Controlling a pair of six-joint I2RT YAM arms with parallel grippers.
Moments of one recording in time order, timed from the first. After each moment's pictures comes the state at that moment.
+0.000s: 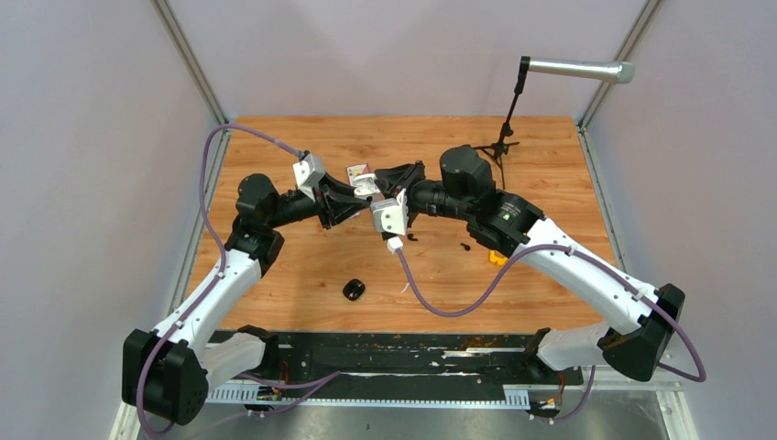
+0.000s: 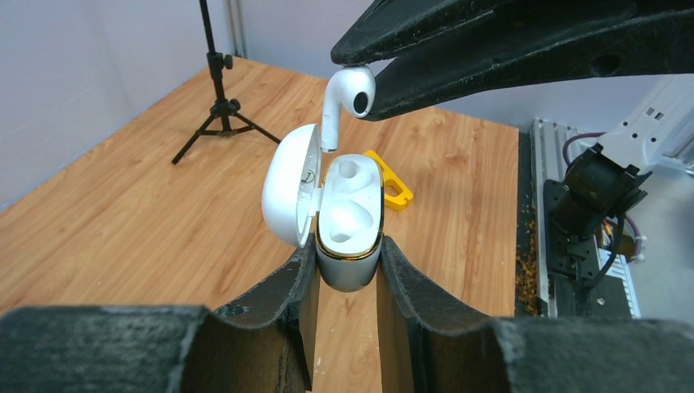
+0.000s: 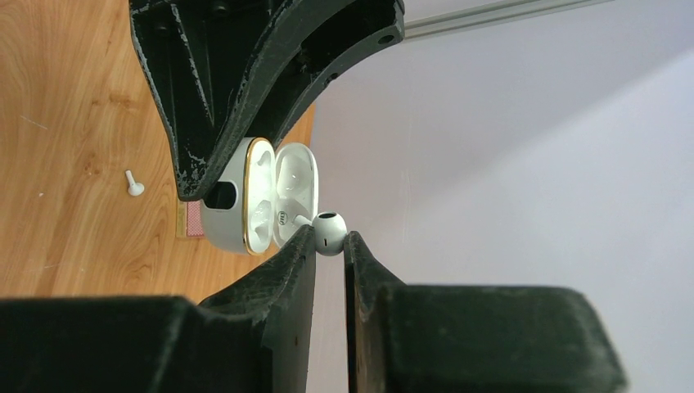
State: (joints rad) left arm -0.32 1.06 0.74 0.43 0.94 -0.16; right arm 0.87 1.32 1.37 -0.28 -0.33 -1.30
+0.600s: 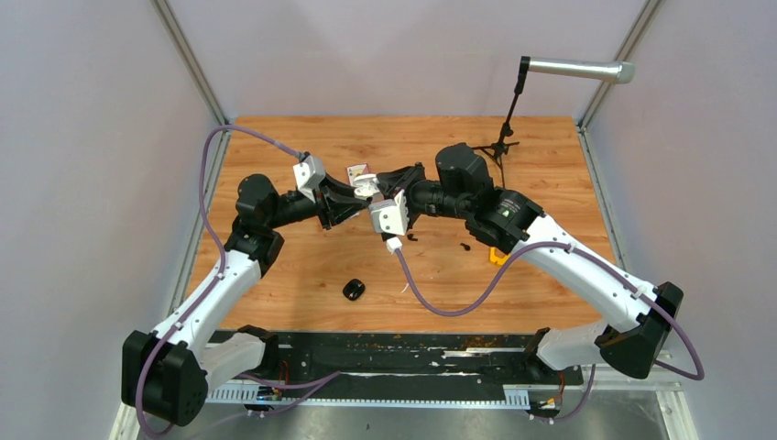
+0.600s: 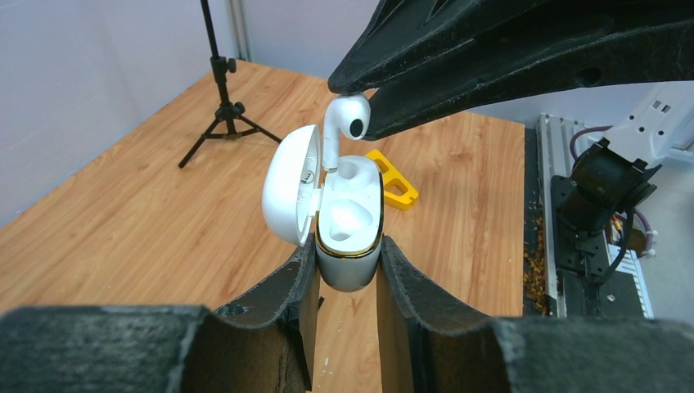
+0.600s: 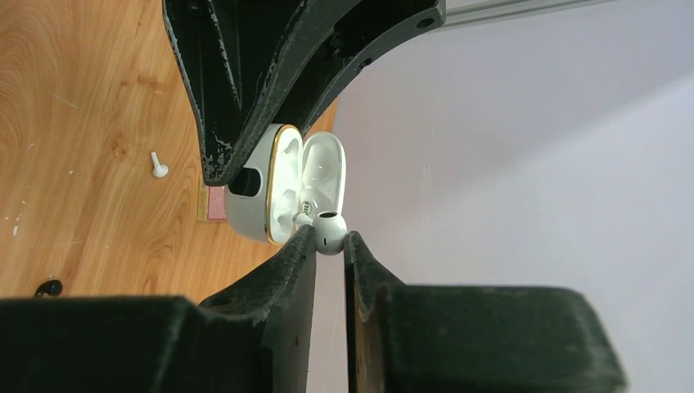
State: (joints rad) left arm -0.32 1.05 0.74 0.43 0.93 -0.13; right arm 0.87 1.34 1.42 -0.39 -0.32 -1.32
